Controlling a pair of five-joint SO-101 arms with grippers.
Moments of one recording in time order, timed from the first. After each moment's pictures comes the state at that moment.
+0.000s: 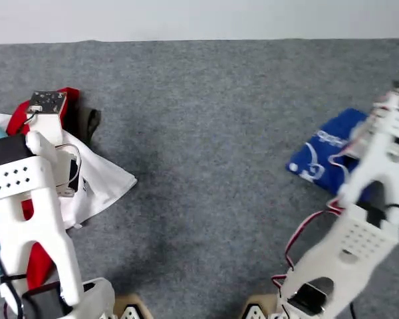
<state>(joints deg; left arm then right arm) -21.1 -17.5 14.6 99.2 -8.5 29.7 33.4 -33.0 91.1 5.8</state>
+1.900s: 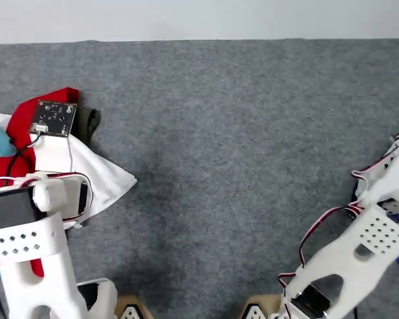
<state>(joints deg) -15.7 -42.0 23.3 99.3 -8.5 37.5 47.9 -33.6 99.0 14.8</state>
